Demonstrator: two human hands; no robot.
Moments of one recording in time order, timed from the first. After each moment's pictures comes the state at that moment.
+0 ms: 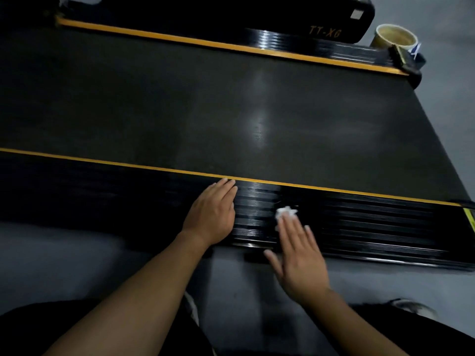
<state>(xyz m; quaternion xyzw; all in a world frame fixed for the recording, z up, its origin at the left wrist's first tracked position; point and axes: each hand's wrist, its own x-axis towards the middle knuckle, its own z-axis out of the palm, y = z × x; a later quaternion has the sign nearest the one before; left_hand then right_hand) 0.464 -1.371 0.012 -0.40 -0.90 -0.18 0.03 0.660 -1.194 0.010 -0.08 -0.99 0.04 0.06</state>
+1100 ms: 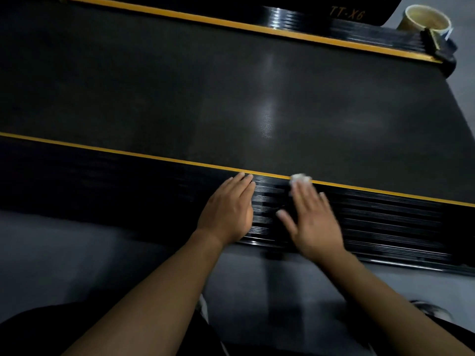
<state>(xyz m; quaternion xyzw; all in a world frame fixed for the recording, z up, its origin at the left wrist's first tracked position) 0.463 -1.372 0.011 -0.41 -0.89 -0.19 0.05 0.581 -1.172 0.019 -0.11 -0.99 0.07 0.03</state>
